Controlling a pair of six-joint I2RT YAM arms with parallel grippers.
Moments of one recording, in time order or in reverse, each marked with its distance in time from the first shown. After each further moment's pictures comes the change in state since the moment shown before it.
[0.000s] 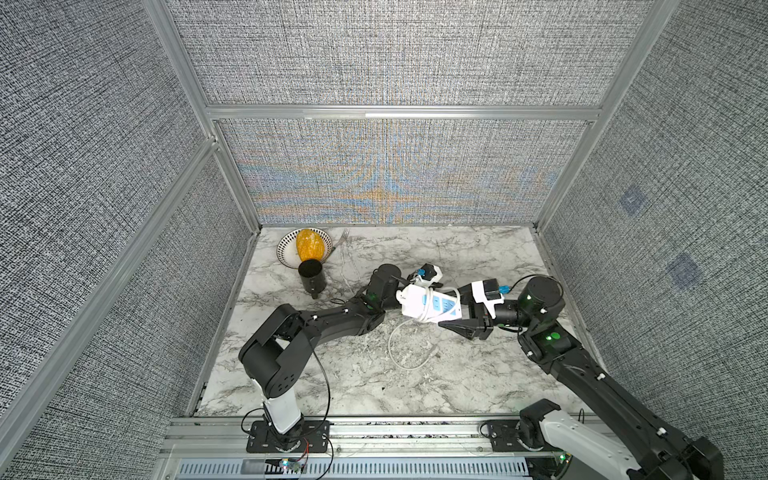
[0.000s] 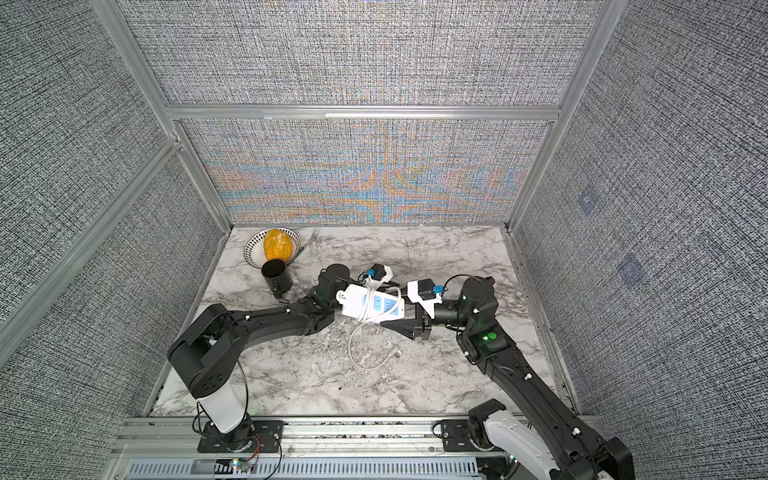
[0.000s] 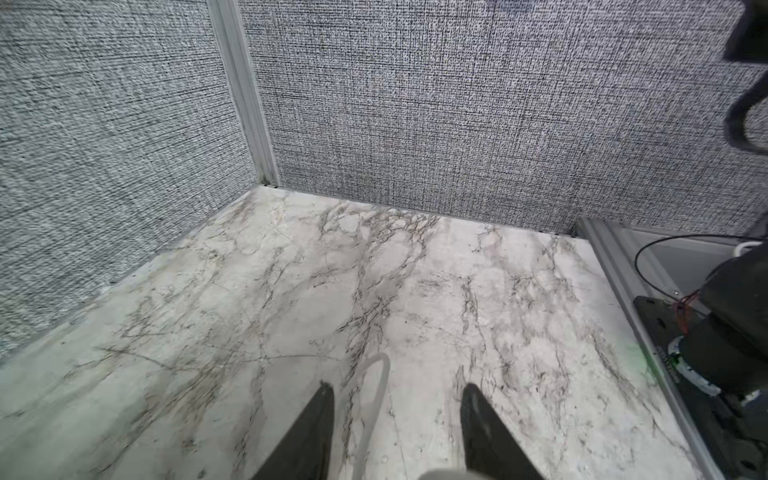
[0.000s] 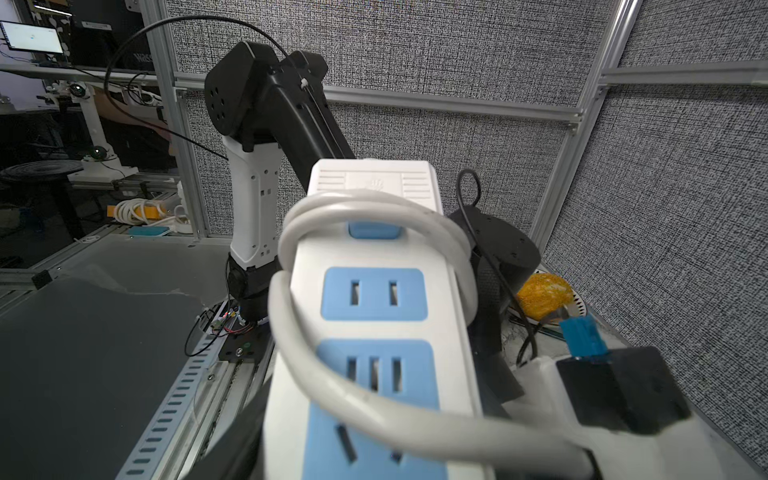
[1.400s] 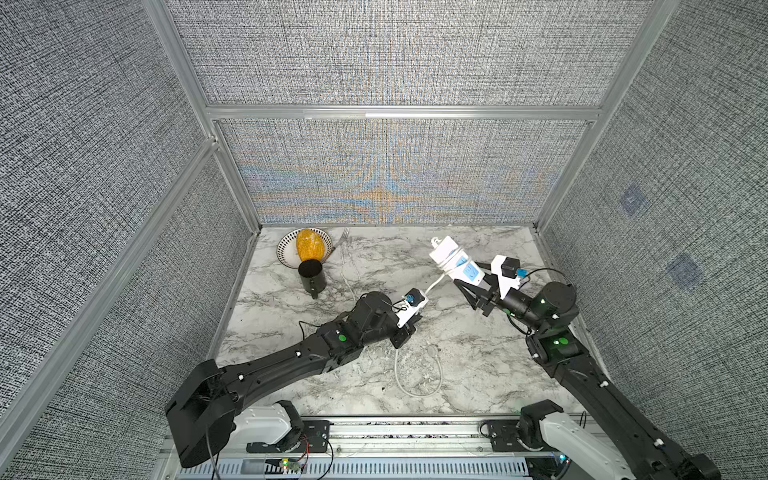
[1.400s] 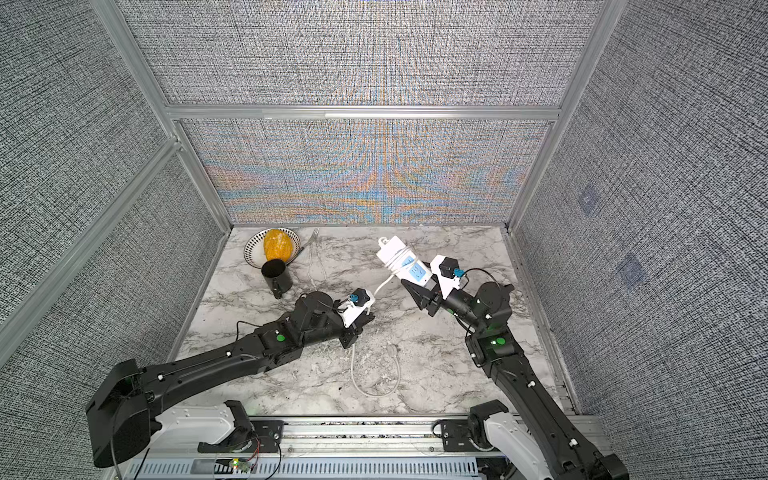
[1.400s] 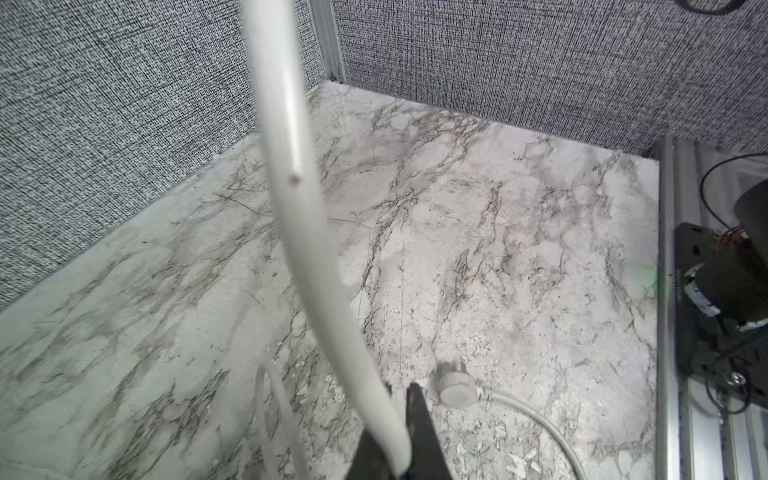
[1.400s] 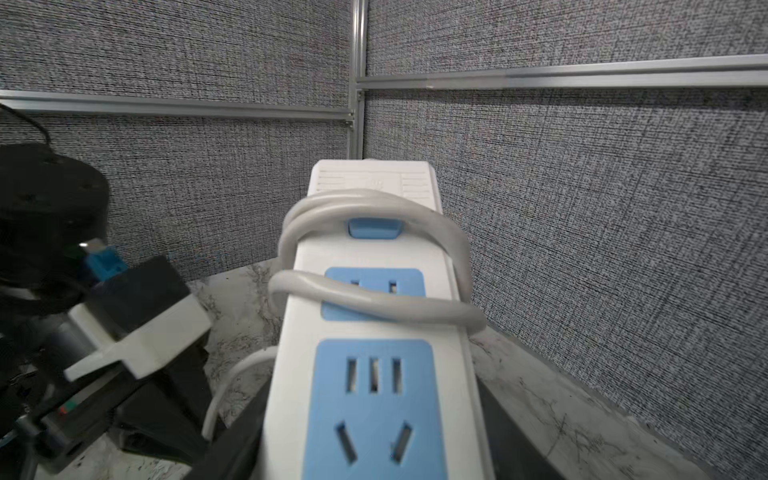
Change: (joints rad) left arm -0.180 -0.517 -0.174 -0.587 -0.504 0.047; right arm -0.126 -0.043 -0.062 0.064 0.517 0.063
